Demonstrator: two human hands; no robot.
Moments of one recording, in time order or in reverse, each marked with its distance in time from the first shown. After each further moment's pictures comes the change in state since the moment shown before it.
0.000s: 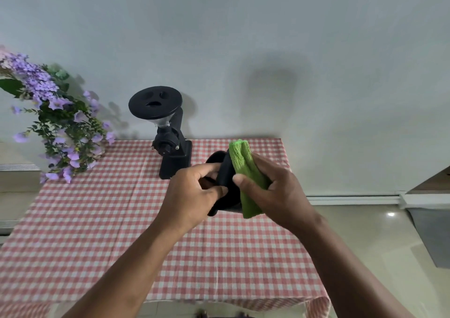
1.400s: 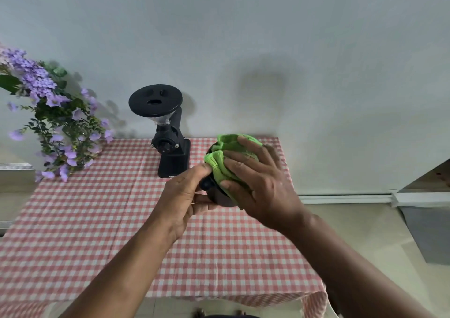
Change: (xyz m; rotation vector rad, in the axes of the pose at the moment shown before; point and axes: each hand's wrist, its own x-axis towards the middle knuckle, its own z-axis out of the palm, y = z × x) left_hand 0.000 -0.021 -0.008 -0.607 -0.058 -0.391; right_hand 0.001 -0.013 0.018 -0.624 0.056 -0.489
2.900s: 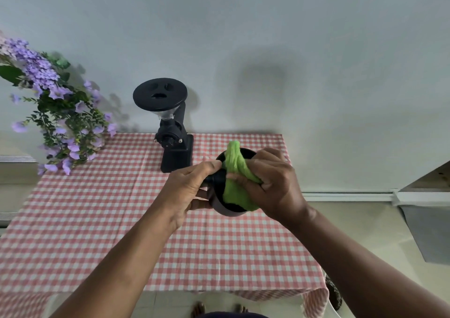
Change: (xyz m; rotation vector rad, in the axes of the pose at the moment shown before) left_hand 0.006 0.003 -0.011 0.097 -0.010 -0.062; right_hand 0.005 0.010 0.016 0.282 0.231 0.013
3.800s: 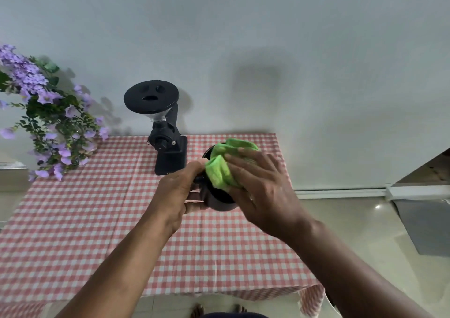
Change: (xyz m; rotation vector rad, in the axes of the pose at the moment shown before) left_hand 0.000 -0.003 0.003 -0.058 0.062 -0.006; right_hand -0.011 -0.028 -0.018 -0.286 -0.193 0.012
